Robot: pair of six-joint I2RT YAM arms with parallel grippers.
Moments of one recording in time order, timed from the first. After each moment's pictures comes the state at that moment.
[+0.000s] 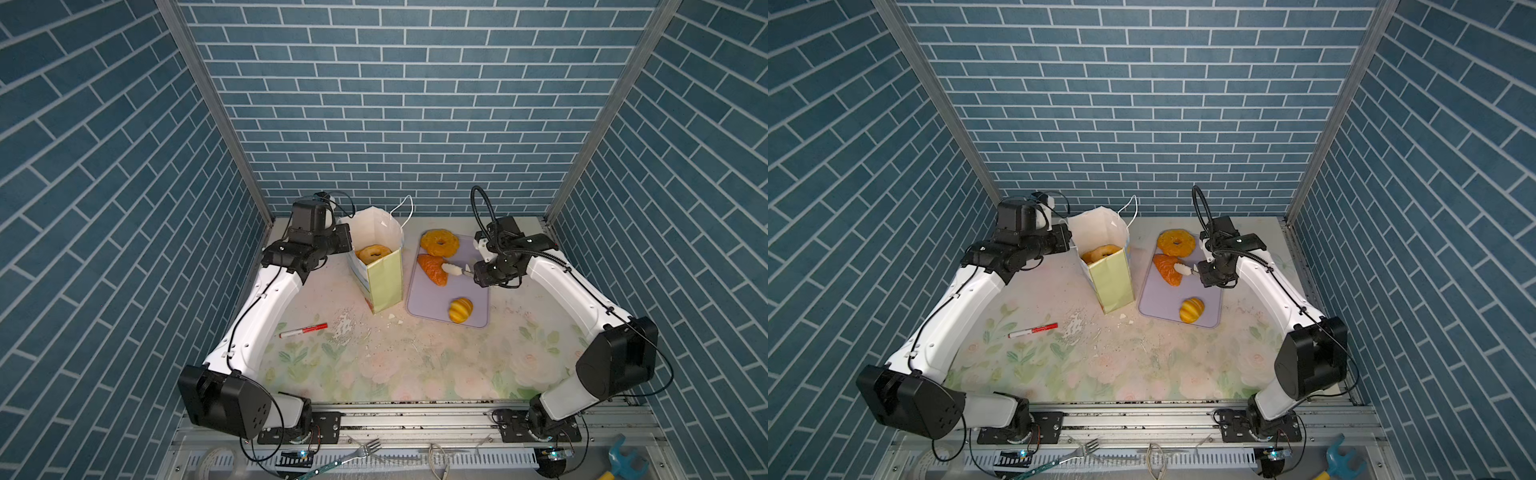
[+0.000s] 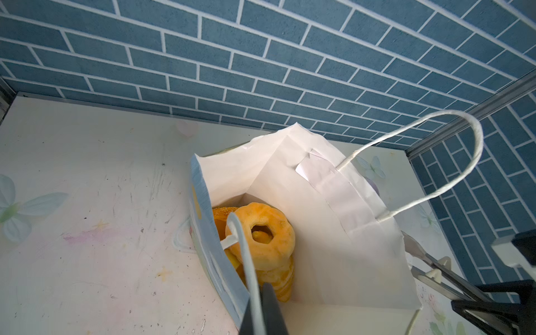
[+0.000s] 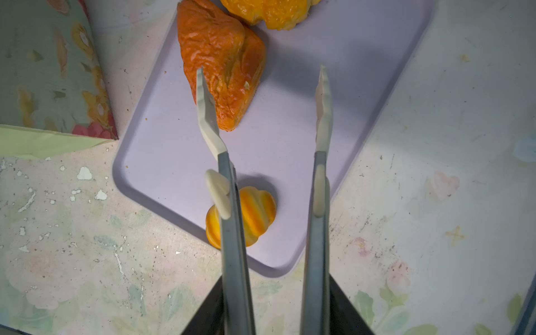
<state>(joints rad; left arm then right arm) -0.24 1.38 1.44 -0.64 0.12 -0.35 0.39 1.60 1.45 -1.04 -0.04 0.02</state>
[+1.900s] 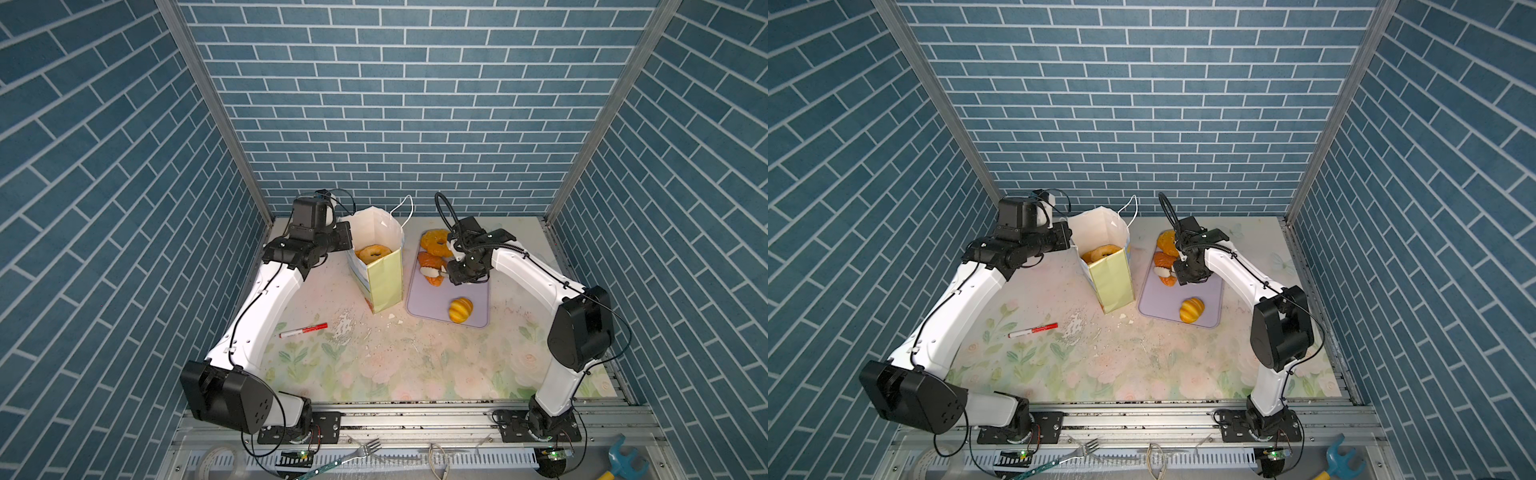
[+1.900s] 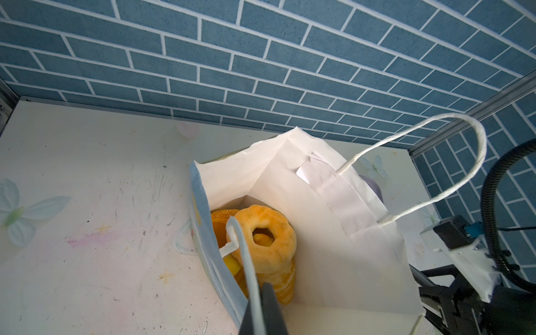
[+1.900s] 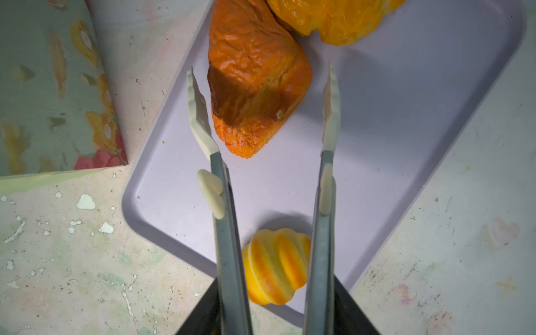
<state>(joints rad) -0.24 1.40 1.47 -0.66 0.12 -0.34 0.53 1.82 1.58 -1.00 0.03 0.11</state>
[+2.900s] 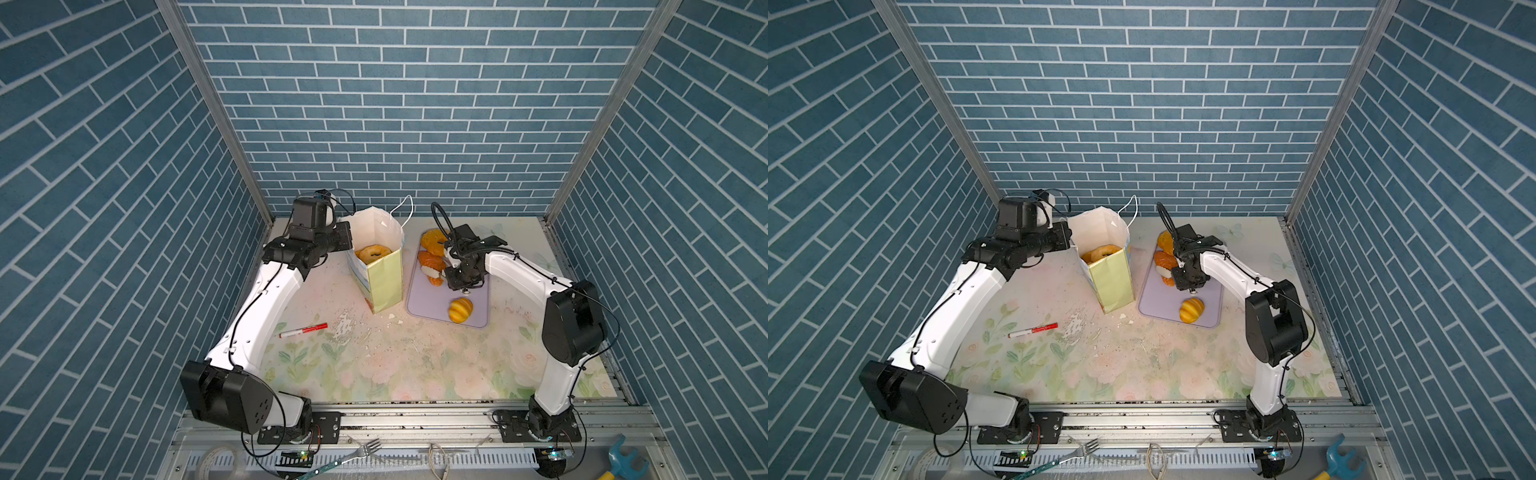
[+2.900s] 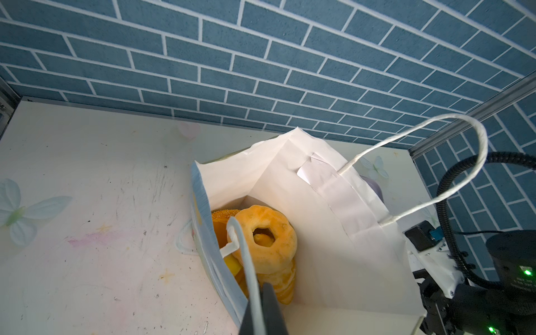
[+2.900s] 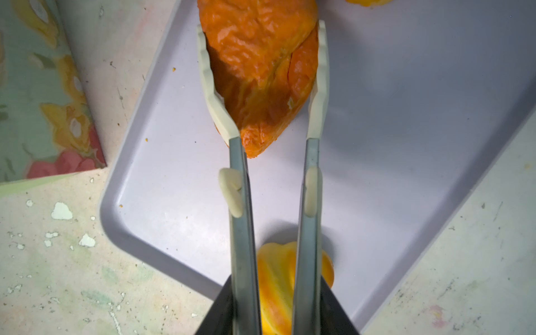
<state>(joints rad) -0.24 1.40 1.47 -0.66 0.11 -0.34 0.54 1.82 1.49 -0.93 0.00 0.13</state>
